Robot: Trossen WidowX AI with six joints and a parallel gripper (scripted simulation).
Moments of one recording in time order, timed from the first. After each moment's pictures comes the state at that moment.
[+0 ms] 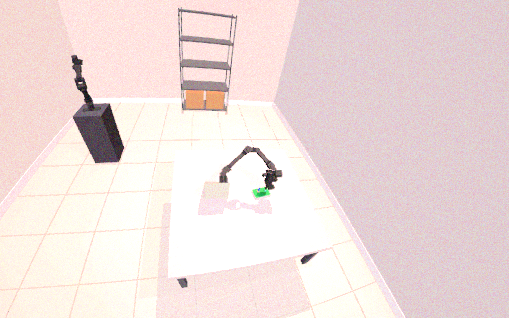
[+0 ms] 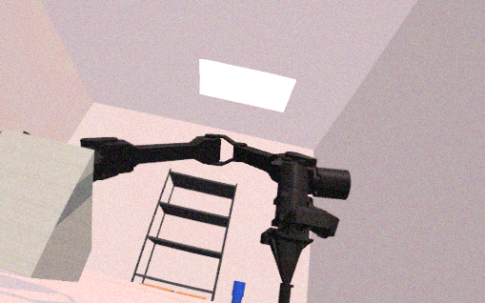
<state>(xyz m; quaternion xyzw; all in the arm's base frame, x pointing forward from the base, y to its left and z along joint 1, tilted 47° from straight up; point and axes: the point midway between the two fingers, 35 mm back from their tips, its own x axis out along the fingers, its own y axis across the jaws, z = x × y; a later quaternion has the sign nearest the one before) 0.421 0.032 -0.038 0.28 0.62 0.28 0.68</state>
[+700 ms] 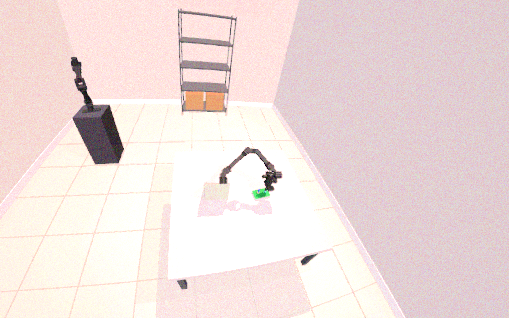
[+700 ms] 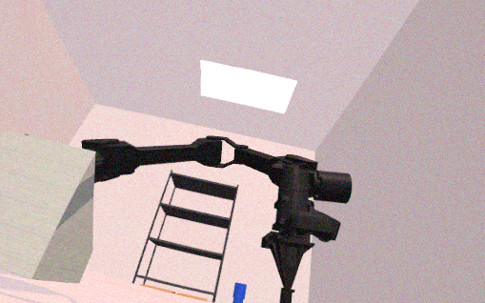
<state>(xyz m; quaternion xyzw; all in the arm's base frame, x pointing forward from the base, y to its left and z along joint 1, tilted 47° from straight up) 0.421 0.035 -0.041 0.28 0.62 0.28 0.68</state>
